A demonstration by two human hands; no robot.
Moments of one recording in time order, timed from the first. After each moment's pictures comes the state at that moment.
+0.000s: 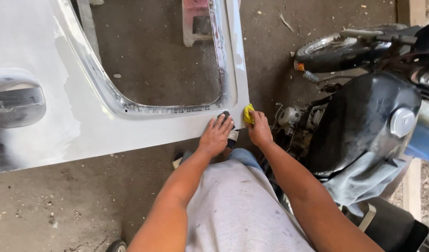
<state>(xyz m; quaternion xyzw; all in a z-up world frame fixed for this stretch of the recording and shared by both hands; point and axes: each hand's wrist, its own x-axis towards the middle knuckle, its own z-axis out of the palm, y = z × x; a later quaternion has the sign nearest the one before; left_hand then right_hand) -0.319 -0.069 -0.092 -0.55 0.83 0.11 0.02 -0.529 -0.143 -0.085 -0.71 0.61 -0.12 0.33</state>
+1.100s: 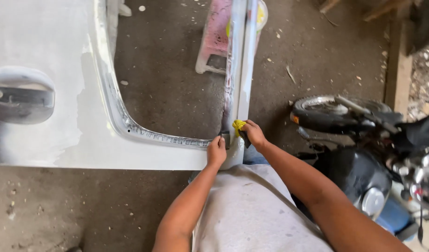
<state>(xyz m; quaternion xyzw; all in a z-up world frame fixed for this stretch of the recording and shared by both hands) -0.362 -0.172 -0.125 -0.80 0.31 0.33 -0.39 -0.484 -0.327 -0.083 -0.46 0.57 -0.07 0.68</state>
